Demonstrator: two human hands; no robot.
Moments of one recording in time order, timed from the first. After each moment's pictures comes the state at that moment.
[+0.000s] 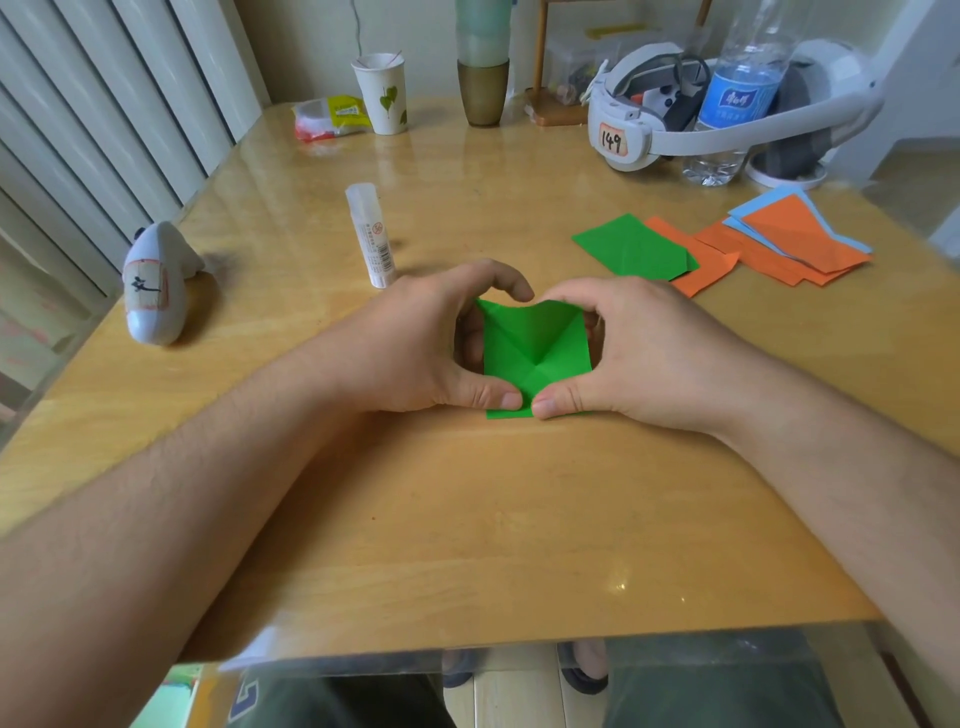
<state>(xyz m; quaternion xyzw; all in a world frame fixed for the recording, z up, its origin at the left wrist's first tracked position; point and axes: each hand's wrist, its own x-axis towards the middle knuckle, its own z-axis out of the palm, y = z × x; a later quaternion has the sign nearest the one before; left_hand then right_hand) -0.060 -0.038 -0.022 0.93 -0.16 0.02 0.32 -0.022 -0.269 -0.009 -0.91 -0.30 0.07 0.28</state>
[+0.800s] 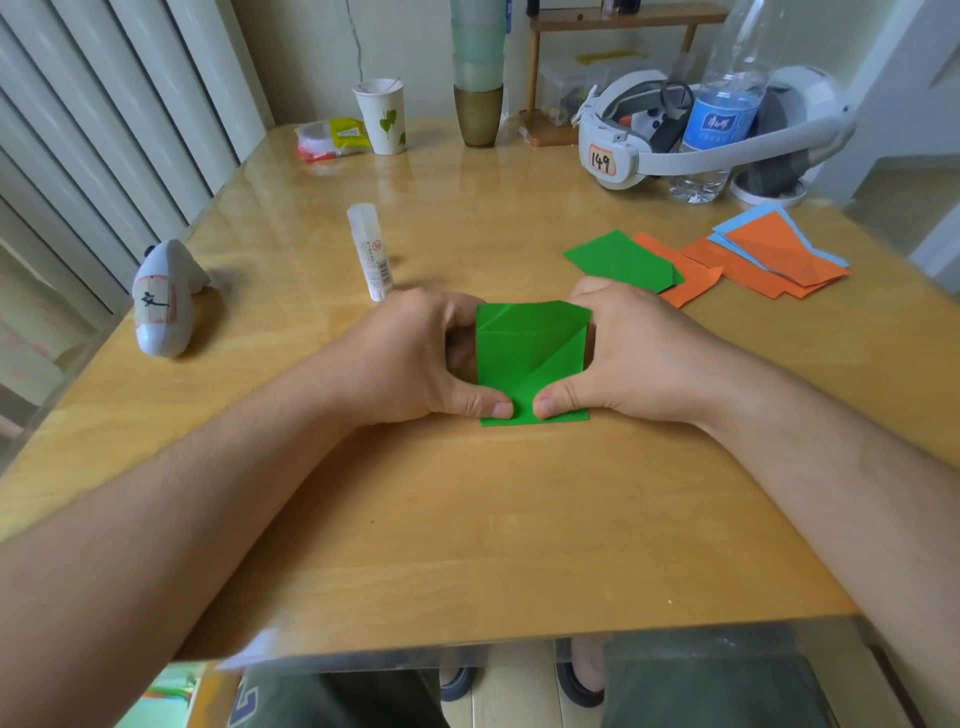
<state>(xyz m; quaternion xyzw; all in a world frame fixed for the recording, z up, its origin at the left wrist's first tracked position) -0.060 -0.034 -0.028 0.93 -0.16 0.03 0.32 -0.006 -0.269 -0.015 -0.90 -0.30 0.08 0.30</state>
